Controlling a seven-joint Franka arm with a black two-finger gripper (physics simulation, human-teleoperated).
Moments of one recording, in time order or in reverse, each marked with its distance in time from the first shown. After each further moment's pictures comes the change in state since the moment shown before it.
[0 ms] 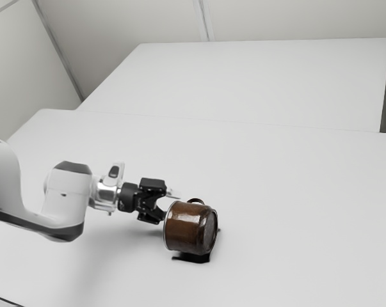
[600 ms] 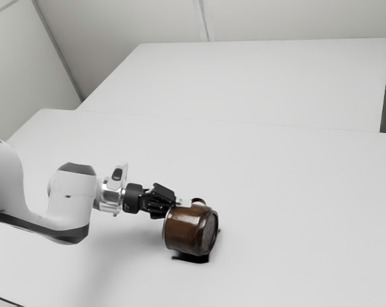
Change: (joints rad) arm -0.012 -0.009 -0.029 -0.009 -0.054 0.025 0.116
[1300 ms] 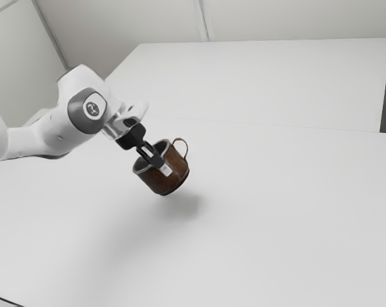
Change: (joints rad) arm -0.002 -0.047 -0.080 0.373 1.080 0.132 -0.217
